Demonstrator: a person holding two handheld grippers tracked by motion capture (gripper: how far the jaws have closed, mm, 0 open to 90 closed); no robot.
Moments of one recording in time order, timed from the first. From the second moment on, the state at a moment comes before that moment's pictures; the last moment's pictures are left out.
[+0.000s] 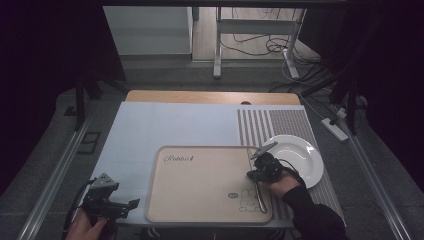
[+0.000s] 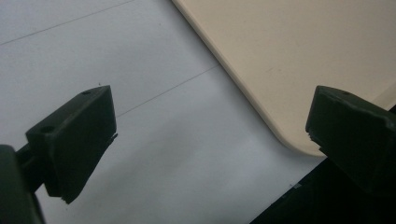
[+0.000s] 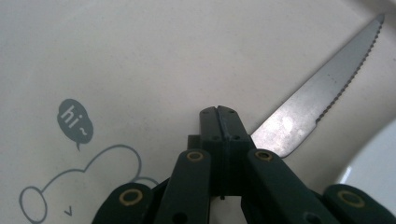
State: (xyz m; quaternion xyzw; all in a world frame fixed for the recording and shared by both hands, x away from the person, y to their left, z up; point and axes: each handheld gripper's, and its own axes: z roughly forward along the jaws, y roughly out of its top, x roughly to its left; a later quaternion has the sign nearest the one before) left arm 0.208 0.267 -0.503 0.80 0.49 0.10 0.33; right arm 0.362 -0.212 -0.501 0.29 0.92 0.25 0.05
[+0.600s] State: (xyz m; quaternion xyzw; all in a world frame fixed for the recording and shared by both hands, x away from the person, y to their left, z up) left arm 0.208 0.267 -0.503 0.80 0.49 0.10 0.33; right arm 0.362 -0.226 -0.500 0.30 0.92 0.25 0.06
